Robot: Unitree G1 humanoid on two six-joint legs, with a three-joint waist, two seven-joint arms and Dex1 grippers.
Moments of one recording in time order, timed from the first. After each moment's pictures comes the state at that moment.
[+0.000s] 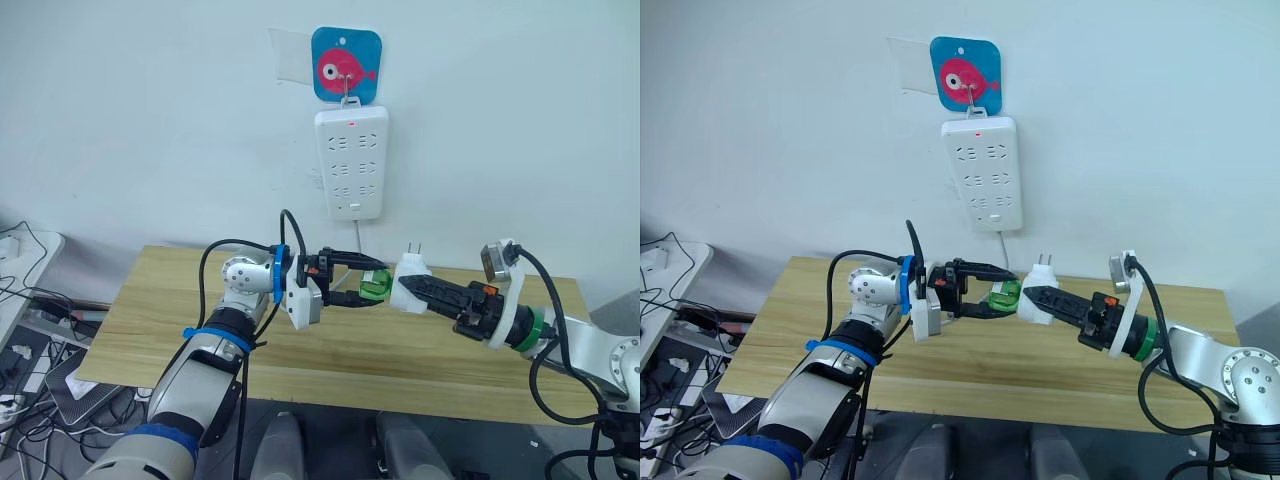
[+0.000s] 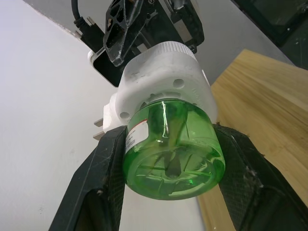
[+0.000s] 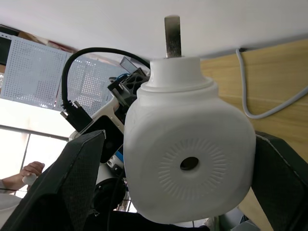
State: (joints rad) left arm -0.78 0.28 -0.27 0.79 -0.28 -1.27 -1.38; right arm -0.15 -0.67 -0.15 -0.32 1.95 1.05 -0.02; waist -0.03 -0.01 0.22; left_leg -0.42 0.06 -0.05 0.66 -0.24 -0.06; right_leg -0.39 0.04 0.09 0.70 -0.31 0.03
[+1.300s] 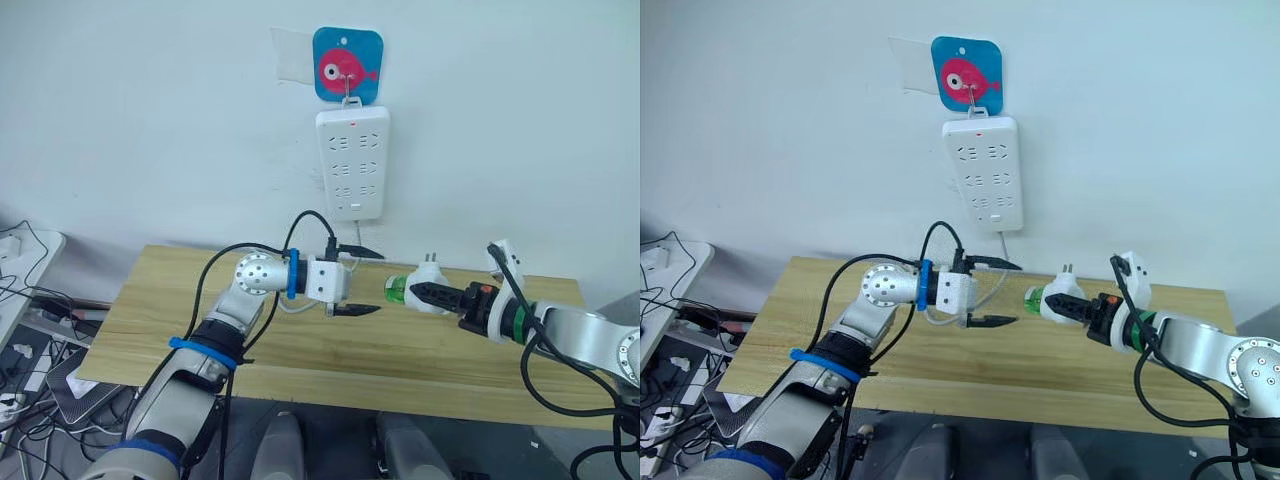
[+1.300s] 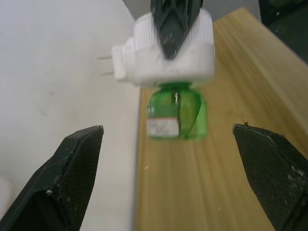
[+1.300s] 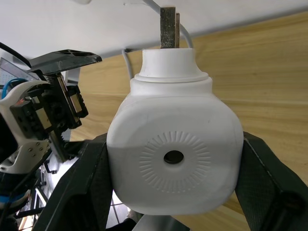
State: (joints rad) left arm -0.65 0.34 -0.36 0.39 -0.01 -0.46 -1.13; right arm -0.18 -0.81 -0.06 -0.35 1.95 0.94 -0.44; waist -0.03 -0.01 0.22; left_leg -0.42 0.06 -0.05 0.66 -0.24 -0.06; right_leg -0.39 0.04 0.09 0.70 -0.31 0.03
